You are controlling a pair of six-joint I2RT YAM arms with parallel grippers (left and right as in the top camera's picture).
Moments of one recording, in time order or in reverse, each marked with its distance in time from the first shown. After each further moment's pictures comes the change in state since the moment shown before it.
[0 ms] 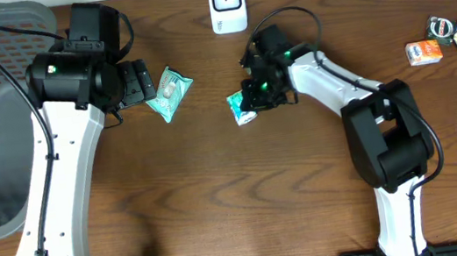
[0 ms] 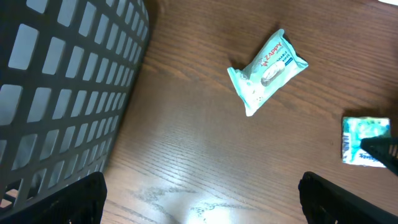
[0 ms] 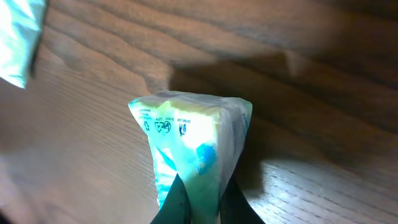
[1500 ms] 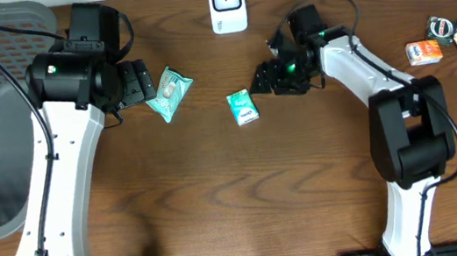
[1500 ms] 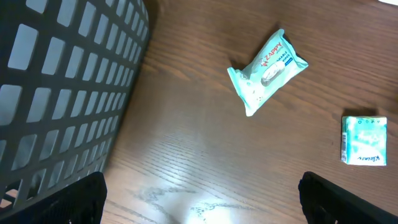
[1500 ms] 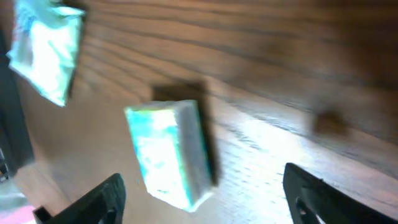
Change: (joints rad) left arm 0.000 0.000 0.000 0.000 0.000 0.000; right arm -0.127 -0.043 0.026 -0.053 -0.081 -0.041
